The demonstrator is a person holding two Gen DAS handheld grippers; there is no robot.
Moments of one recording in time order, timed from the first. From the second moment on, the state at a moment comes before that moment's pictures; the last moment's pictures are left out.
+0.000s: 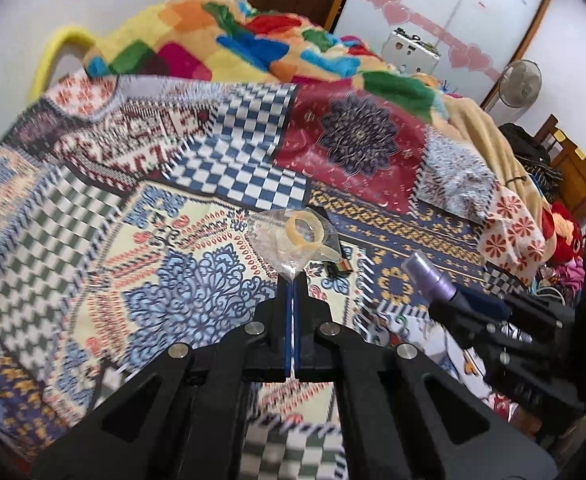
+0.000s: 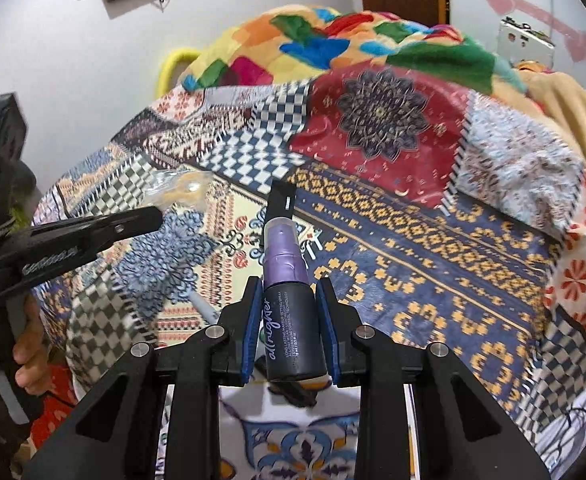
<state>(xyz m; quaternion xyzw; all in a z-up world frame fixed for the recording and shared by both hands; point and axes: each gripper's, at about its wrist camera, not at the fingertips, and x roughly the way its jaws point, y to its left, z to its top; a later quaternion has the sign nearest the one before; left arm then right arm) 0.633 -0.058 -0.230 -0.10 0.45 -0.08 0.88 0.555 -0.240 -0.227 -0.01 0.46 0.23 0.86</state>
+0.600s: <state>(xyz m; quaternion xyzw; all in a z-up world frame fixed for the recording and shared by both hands) 0.480 -0.034 -0.101 -0.06 0.39 -0.06 0.92 0.461 -0.223 -0.110 -0.02 0.41 0.23 0.88</state>
